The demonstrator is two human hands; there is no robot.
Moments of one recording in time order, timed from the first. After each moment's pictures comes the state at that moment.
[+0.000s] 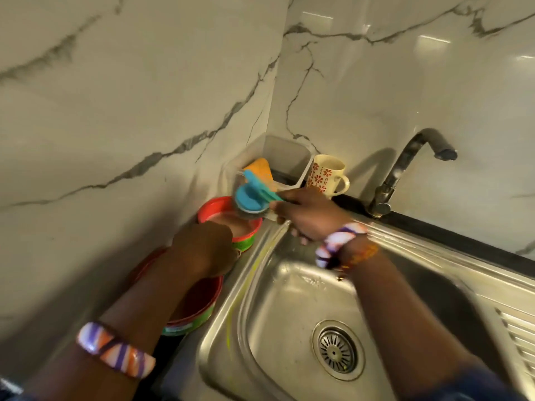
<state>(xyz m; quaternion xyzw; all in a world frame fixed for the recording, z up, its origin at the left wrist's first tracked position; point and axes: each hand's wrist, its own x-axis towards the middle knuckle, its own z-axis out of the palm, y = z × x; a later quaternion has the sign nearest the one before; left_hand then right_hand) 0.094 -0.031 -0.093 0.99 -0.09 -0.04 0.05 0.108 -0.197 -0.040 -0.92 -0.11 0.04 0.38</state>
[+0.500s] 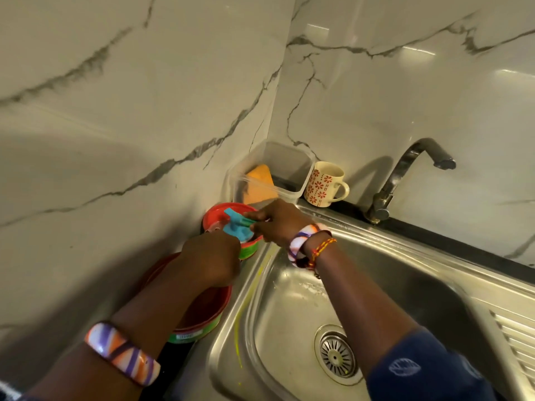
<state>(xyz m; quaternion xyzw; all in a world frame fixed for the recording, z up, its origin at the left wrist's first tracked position) 0.092 -0.023 -0.095 0.99 -0.13 -0.04 0.06 0.139 -0.155 -0.069 -0.95 -0.14 0.08 0.26</state>
